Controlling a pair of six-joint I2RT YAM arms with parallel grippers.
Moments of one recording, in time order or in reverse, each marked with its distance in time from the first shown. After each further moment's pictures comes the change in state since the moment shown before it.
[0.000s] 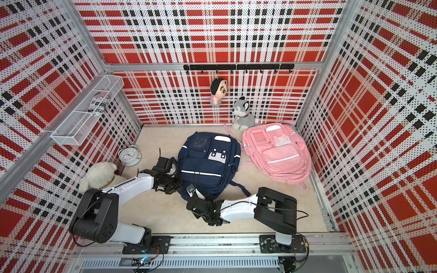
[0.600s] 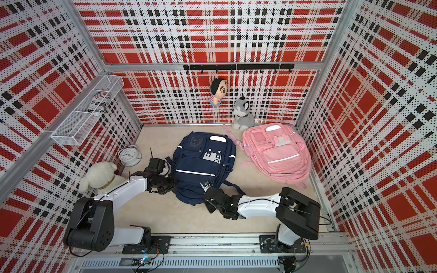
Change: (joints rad) left arm 0.084 -0.087 -0.019 -0.039 -0.047 0.102; right arm -0.166 -0.204 -0.175 0.006 -0.152 -0.054
